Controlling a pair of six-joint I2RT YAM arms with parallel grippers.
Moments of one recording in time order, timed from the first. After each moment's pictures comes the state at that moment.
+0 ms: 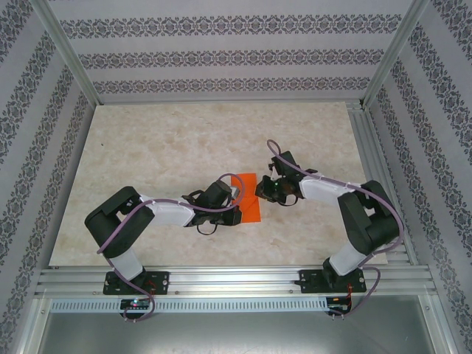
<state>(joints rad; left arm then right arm) -0.84 1.71 0.73 0.06 0.30 -0.71 0.47 1.60 0.82 -0.27 -0.39 0.72</state>
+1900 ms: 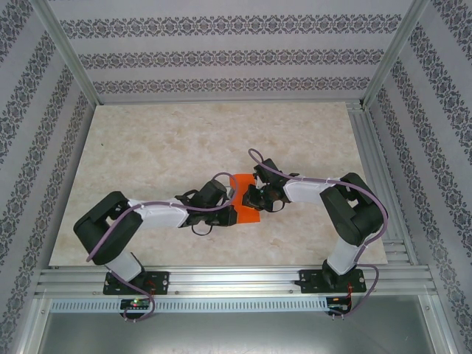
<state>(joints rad) -0.82 1.63 0.71 -0.01 0.31 -0.75 0.59 1.74 0.85 -0.22 -0.40 0.79</state>
